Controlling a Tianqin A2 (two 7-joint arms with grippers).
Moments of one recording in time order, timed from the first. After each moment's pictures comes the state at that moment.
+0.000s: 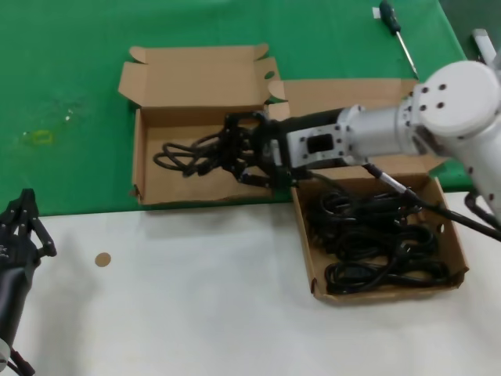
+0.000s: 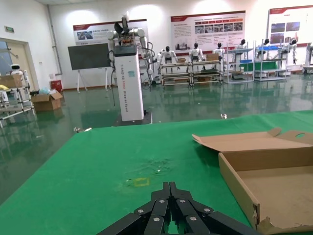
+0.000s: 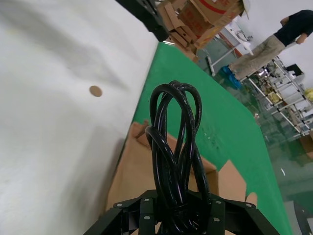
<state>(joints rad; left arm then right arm) 0.00 -0.30 1.60 -1.60 -1.80 0.00 0.00 1.01 0.33 -2.11 0.91 1.46 -0.95 -0.55</state>
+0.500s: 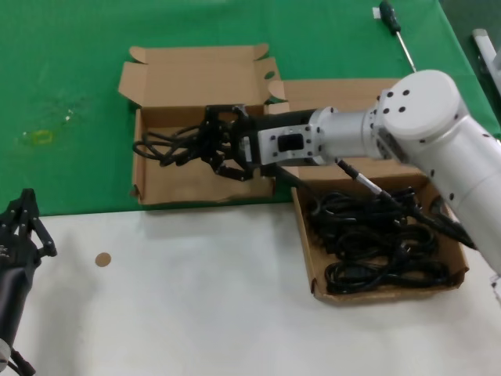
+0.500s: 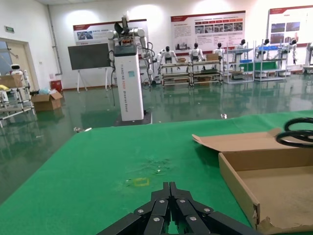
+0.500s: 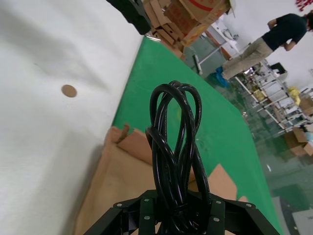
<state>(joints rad) 0.00 -0.30 1.60 -1.60 -1.80 0.00 0.00 1.04 0.22 -2.10 0.76 1.47 -0.84 -0.63</state>
